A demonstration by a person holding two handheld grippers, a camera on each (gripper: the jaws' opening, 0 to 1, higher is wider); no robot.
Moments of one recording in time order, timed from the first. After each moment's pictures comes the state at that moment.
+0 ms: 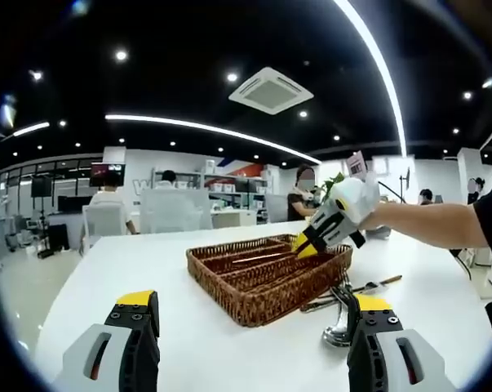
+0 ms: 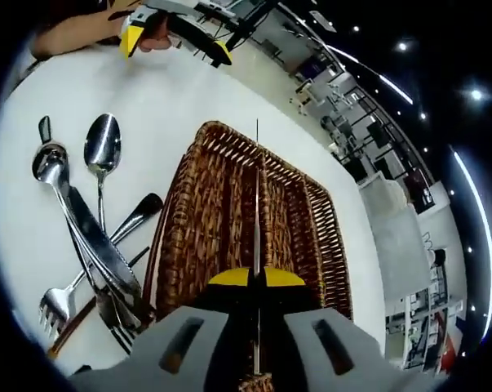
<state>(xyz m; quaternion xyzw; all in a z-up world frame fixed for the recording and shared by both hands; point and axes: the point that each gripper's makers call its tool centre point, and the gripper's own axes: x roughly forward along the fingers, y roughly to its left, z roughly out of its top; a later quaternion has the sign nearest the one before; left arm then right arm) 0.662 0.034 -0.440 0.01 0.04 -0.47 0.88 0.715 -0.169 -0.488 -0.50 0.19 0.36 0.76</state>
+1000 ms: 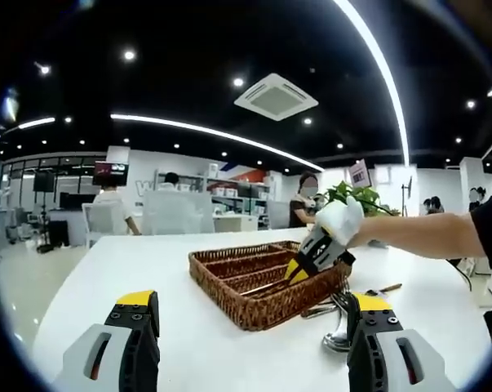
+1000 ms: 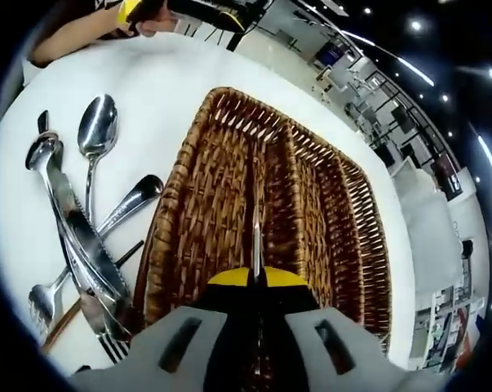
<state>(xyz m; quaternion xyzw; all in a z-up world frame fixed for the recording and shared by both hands) 0.665 0.035 -0.438 -0.01 0.03 -0.46 0.89 0.726 -0.168 -0.522 -0.47 0.24 0.41 0.74</state>
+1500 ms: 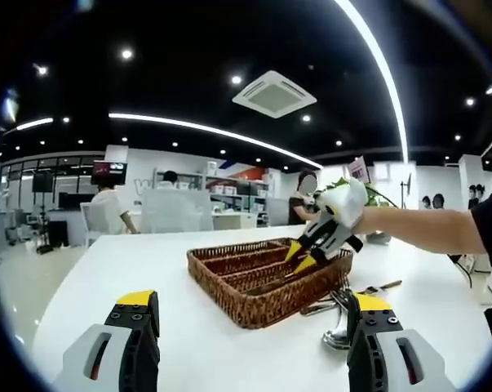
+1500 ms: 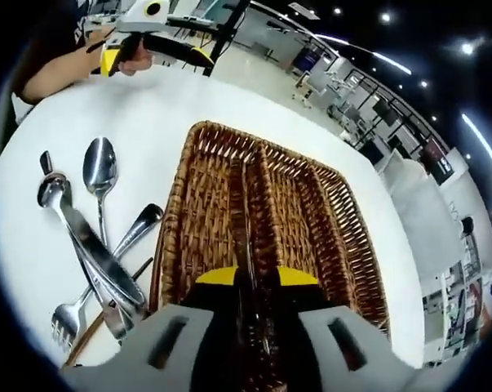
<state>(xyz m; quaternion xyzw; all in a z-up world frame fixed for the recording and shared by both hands) 0.664 0.033 -0.441 0.00 0.03 -0.47 0.88 0.716 -0.173 -0.489 -0.41 0.22 0.39 0.79</state>
